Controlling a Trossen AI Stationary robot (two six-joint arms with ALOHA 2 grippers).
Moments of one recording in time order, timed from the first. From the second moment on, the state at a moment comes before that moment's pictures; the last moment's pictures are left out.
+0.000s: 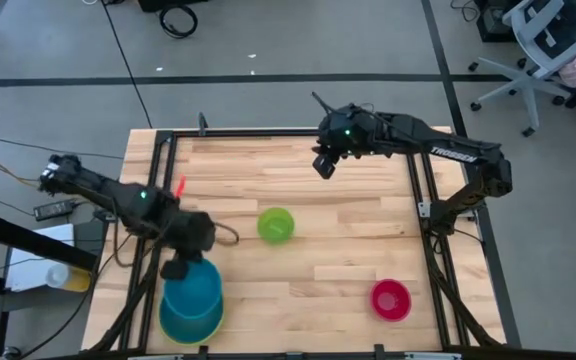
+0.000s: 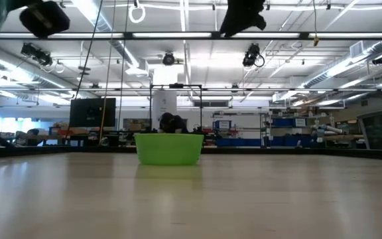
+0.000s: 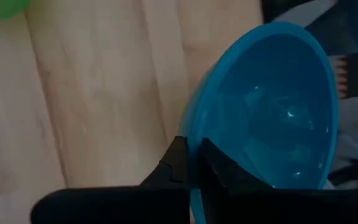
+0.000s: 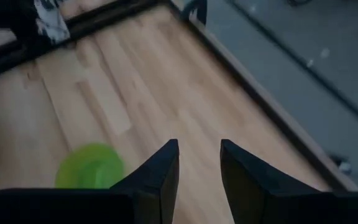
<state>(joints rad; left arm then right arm) -0.38 1.12 1.07 -1.09 0.24 -0.30 -0.24 1.52 1.65 -0.89 0.20 0.25</state>
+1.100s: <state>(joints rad) -0.34 1.15 1.07 -0.96 -0.08 -0.62 0.19 1.15 0.86 -1.06 -0.28 0.75</state>
